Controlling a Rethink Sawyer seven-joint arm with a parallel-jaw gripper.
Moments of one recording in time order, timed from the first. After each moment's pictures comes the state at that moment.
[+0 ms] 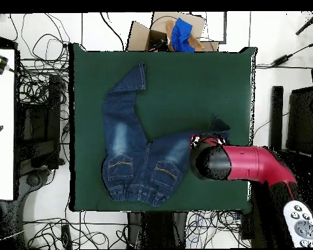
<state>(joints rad) -0.68 -0.86 0.29 1.84 -0.54 0.47 1.74</state>
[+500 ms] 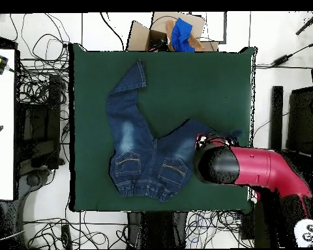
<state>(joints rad) -0.68 -0.97 0.29 1.85 -0.48 0.54 1.74</state>
